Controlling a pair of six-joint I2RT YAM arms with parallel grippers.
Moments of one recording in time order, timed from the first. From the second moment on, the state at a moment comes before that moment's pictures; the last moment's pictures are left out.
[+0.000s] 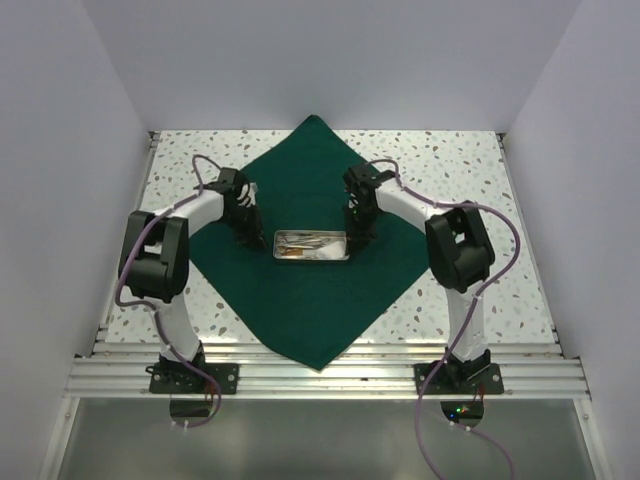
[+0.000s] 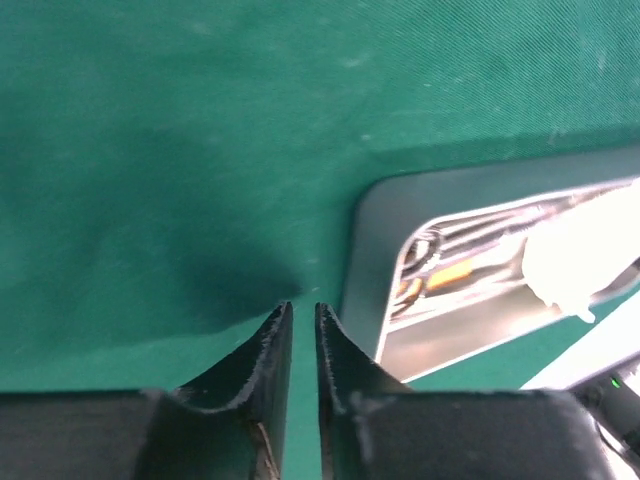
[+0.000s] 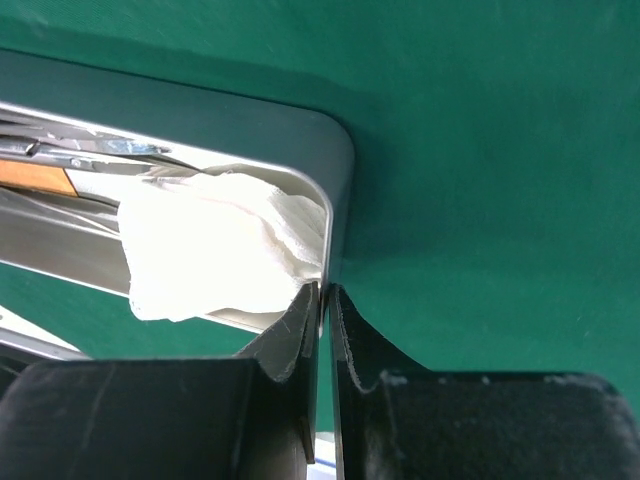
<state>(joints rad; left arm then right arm) -0.18 1.90 1.23 -0.62 0.37 -0.39 0.50 2.10 1.61 -0.90 -0.20 0.48</state>
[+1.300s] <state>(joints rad) 0.02 1.56 1.18 -0.61 0.25 -0.34 0.54 2.08 1.61 -0.89 -0.10 0.61</state>
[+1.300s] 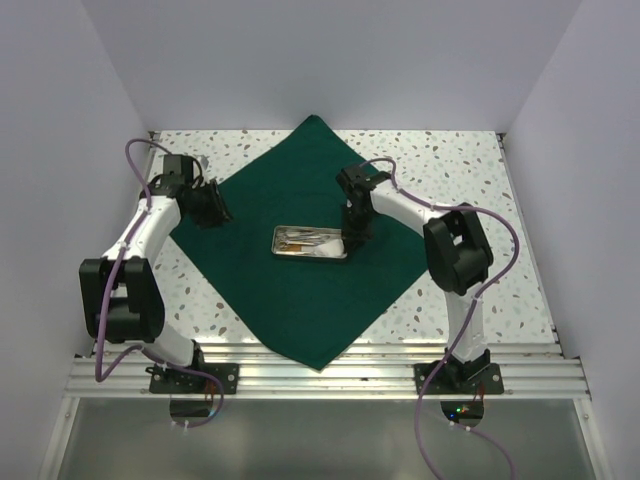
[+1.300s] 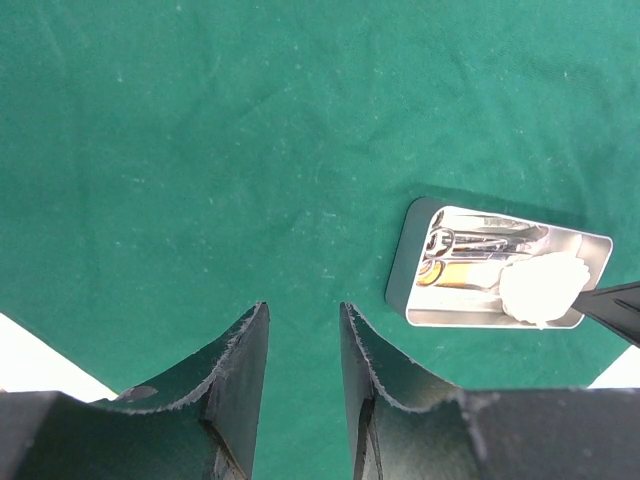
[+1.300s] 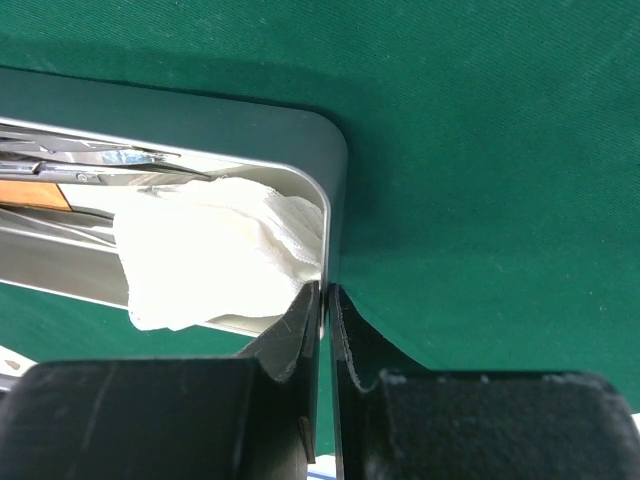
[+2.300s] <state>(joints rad) 0.03 1.63 1.26 -0.65 0.26 -0.36 0.57 2.11 1.67 -0.91 -0.07 0.59</state>
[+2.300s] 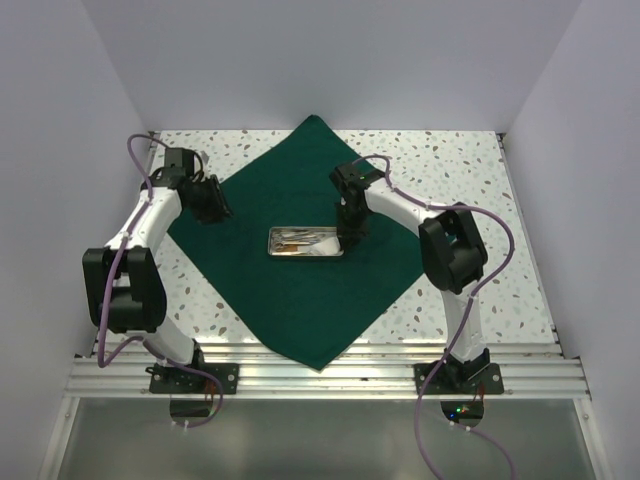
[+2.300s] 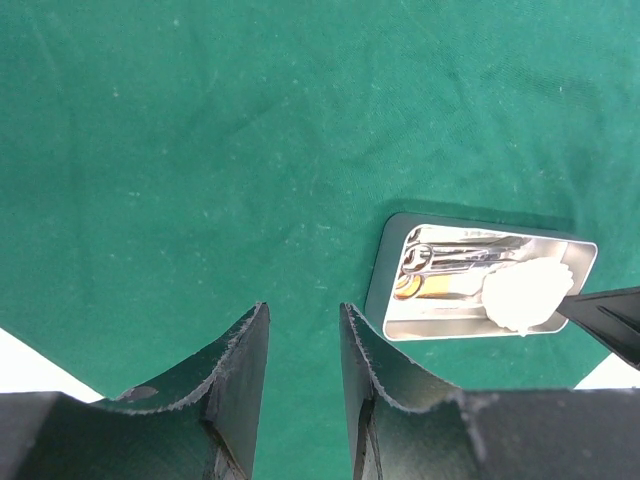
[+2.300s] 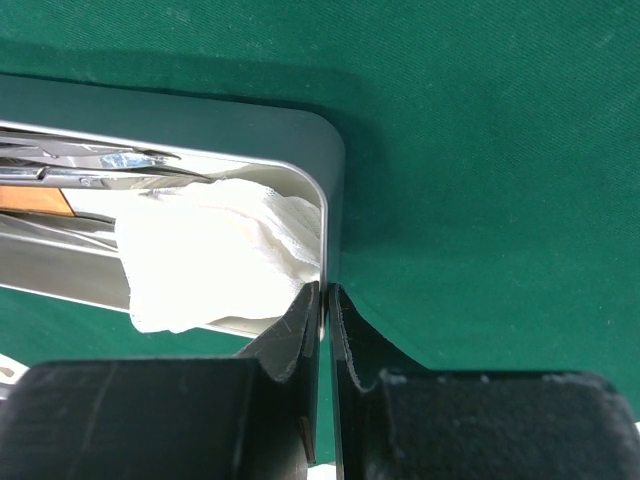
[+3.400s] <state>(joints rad) 0.04 1.60 1.22 -0.64 0.33 -0.36 0.57 1.78 1.52 -1.01 -0.01 0.48</state>
